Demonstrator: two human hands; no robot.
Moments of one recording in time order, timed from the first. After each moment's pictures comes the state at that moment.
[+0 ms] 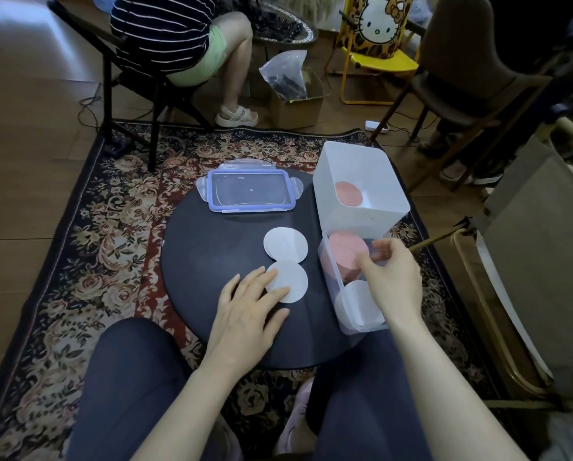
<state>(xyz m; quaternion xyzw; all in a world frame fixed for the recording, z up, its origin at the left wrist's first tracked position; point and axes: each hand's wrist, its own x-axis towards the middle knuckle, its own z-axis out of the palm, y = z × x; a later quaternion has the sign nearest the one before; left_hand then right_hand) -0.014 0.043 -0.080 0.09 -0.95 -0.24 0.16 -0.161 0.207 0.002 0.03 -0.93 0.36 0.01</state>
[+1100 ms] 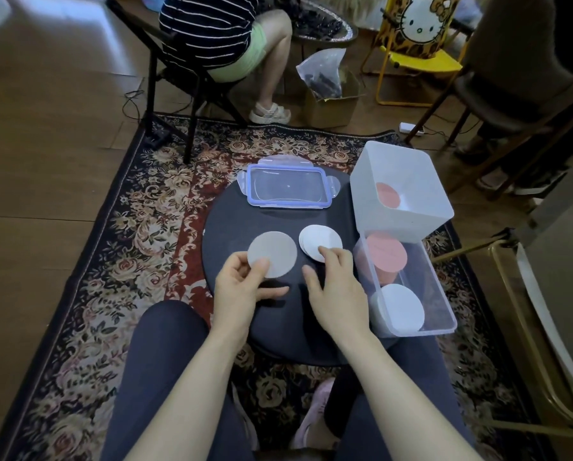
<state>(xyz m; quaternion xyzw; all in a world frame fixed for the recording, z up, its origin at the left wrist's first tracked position) -0.008 0.011 -0.041 0.33 -0.48 -0.78 0.22 -0.092 0.128 -0.026 0.23 -0.93 0.26 -0.10</state>
